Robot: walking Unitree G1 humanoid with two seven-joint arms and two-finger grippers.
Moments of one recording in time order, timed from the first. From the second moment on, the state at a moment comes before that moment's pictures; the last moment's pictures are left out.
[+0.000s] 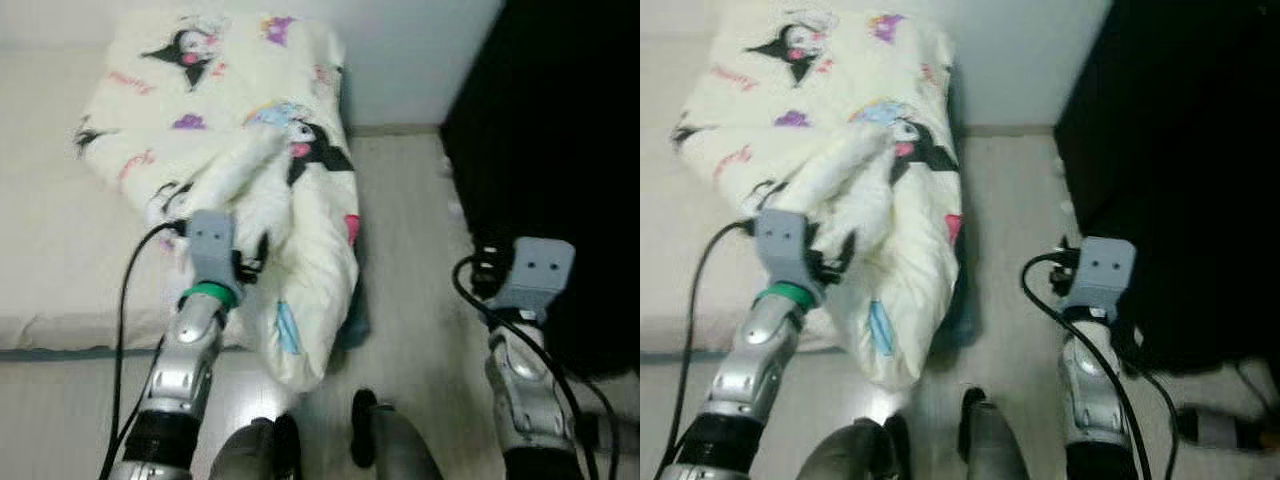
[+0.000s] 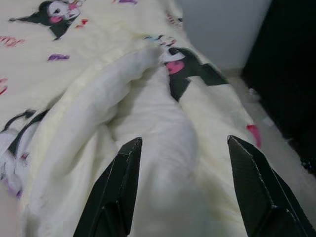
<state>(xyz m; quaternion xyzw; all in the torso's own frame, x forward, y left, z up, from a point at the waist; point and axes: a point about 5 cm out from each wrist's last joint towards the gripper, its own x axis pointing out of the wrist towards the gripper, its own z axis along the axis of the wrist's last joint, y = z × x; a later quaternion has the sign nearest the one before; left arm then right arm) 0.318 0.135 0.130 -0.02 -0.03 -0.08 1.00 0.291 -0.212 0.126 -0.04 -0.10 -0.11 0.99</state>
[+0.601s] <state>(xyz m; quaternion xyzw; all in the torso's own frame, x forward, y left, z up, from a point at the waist) 0.316 0.151 0.130 -0.04 -0.05 -0.01 1.00 0.306 -0.163 0.123 -0.07 -0.11 0.07 0.99</state>
